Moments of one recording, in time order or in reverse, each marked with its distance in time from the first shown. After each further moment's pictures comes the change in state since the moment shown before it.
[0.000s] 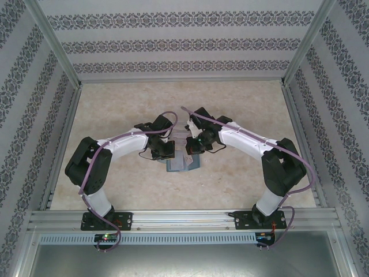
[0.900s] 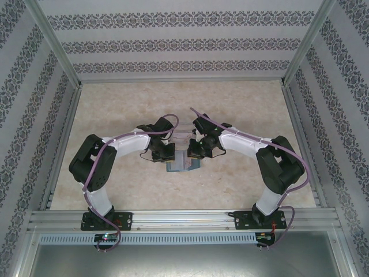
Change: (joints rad) left arm 0.000 0.044 -0.009 0.009 0.011 0.001; right arm -0.026 0.021 -0.153 0.190 -0.047 0.357
